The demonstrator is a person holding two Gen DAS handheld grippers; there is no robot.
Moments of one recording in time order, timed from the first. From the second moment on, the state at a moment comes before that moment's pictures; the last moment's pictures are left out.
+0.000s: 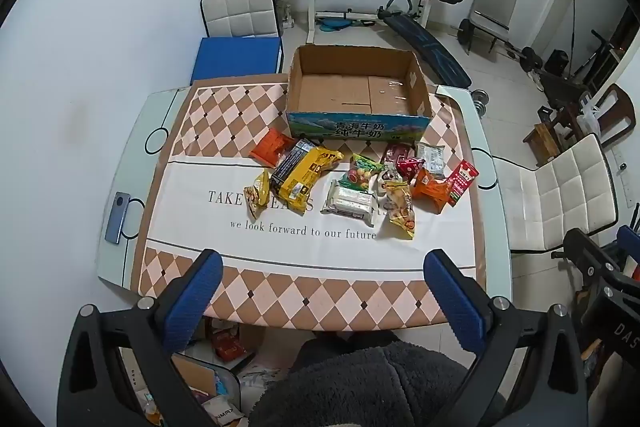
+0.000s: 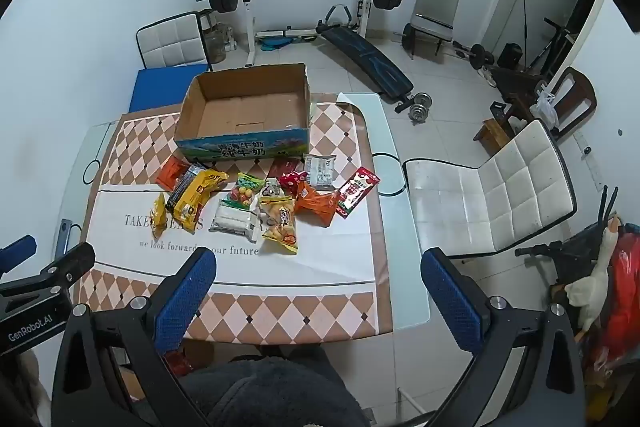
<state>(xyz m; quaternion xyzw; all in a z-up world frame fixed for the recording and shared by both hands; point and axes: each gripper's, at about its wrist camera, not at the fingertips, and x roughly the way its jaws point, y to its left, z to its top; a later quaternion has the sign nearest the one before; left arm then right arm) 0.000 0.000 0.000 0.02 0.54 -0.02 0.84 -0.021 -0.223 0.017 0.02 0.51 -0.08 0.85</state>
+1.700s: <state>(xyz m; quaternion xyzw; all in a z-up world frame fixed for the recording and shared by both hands) 0.014 -0.004 0.020 0.01 0.53 -0.03 0.85 -0.013 -0.211 0.027 0.02 0.51 -0.07 0.86</state>
